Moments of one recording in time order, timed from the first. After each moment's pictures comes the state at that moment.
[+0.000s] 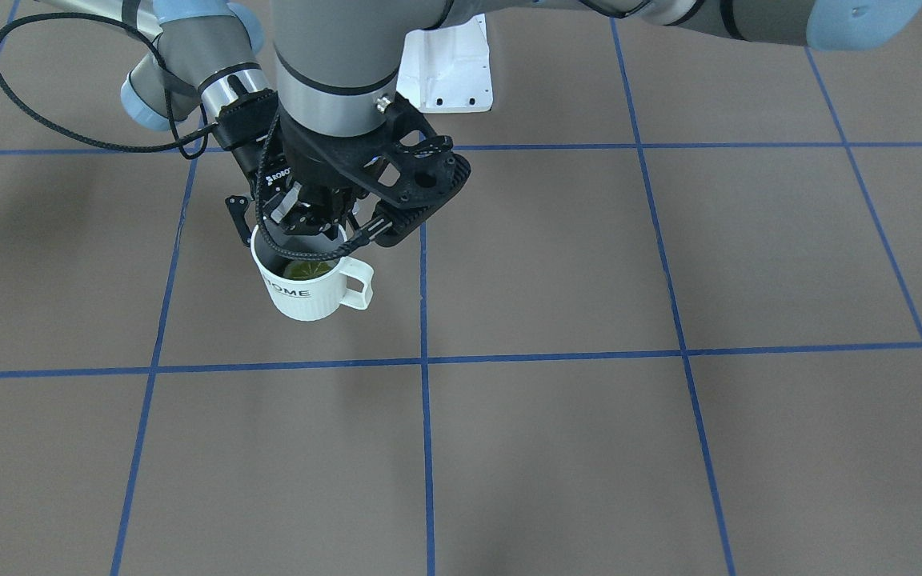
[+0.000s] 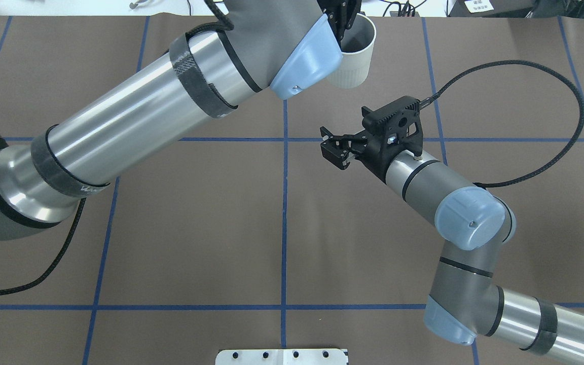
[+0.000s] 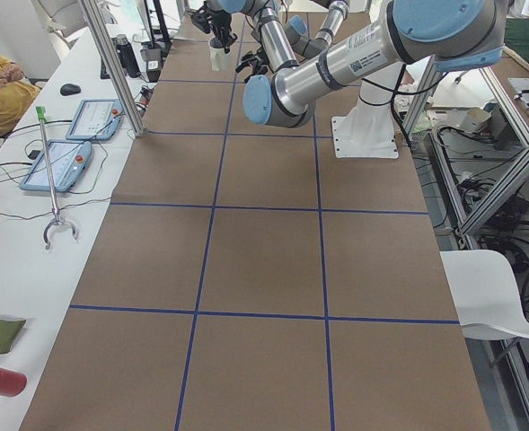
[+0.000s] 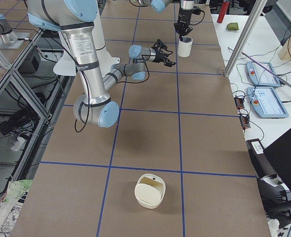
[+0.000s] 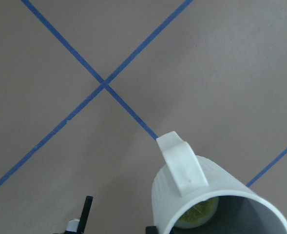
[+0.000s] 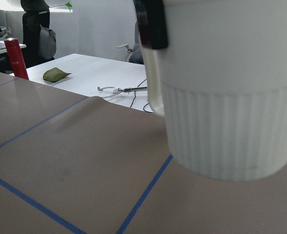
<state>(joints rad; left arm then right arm) -0.82 -2.88 -1.32 -1.29 -2.23 -1.81 0.44 -1.21 1.78 -0.62 1.12 0.69</state>
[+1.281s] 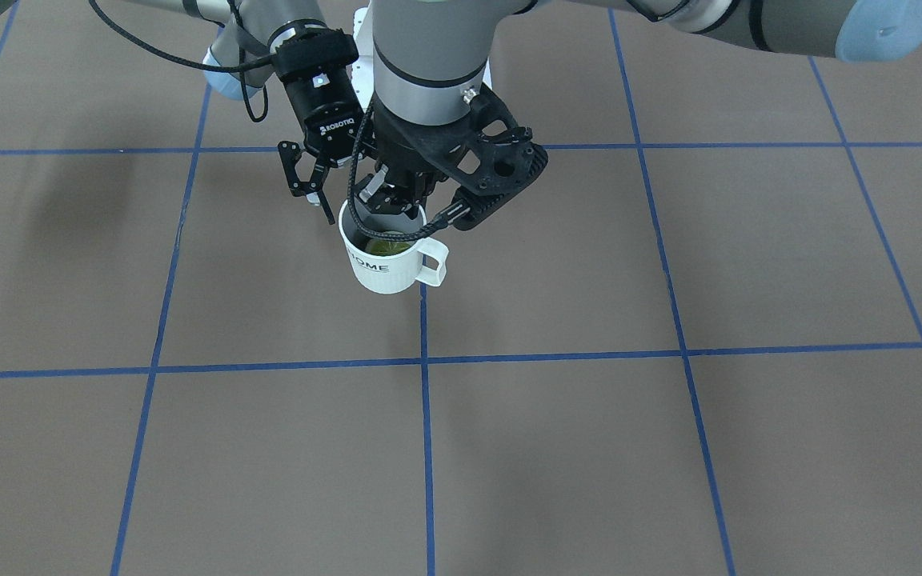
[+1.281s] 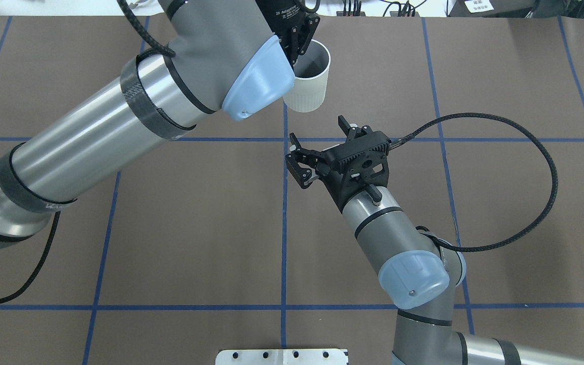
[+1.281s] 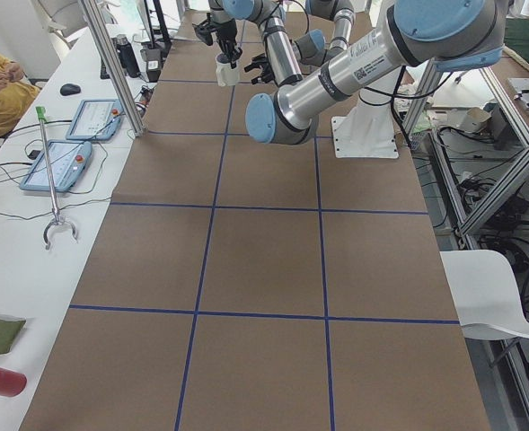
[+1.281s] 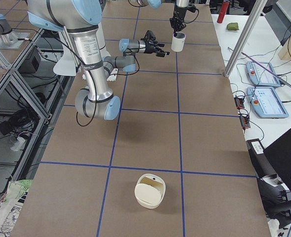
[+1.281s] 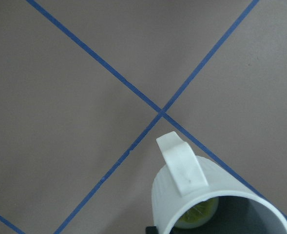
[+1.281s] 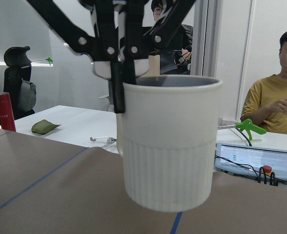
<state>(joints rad) -0.82 -2.77 -1.47 -1.14 -2.24 -1.66 0.27 -1.12 1.77 -0.62 0.75 0.68</state>
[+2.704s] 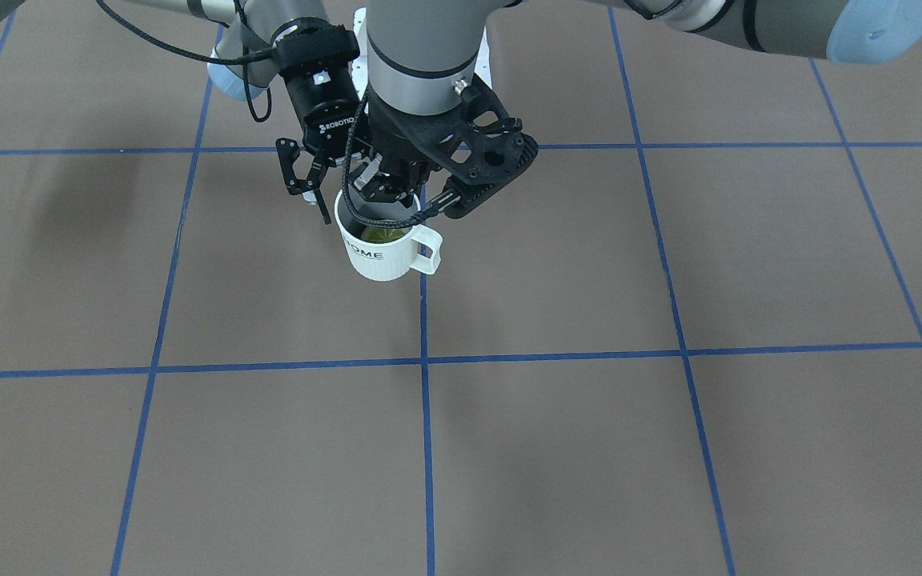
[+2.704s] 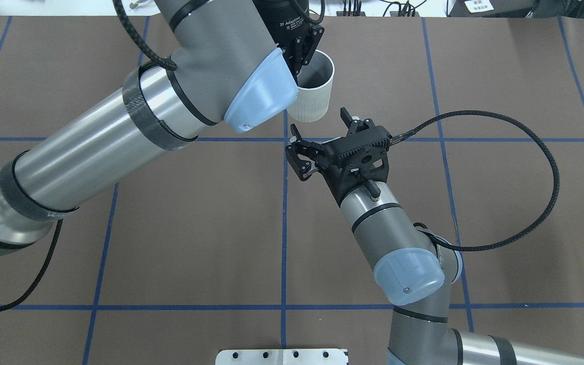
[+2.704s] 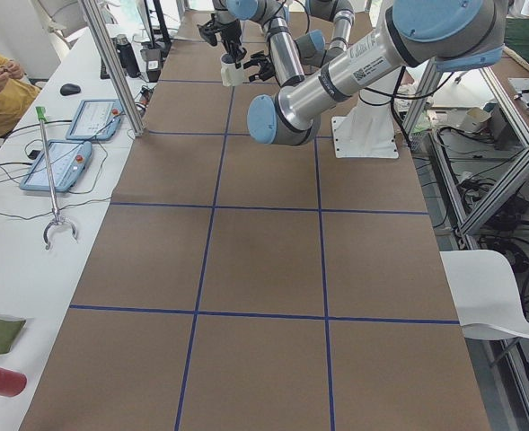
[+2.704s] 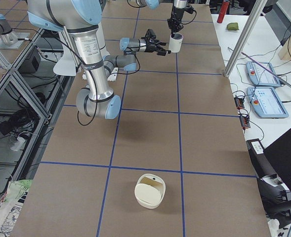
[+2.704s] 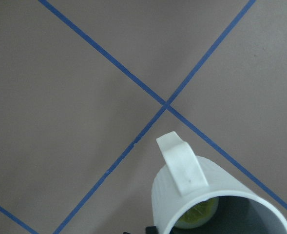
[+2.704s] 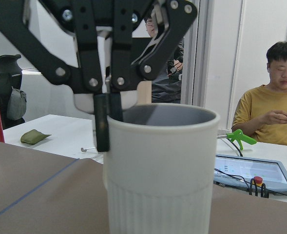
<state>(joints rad) -0.80 -2.77 -1.49 -1.12 -2.25 -1.66 0.29 -1.10 1.77 -0.62 0.71 0.67</state>
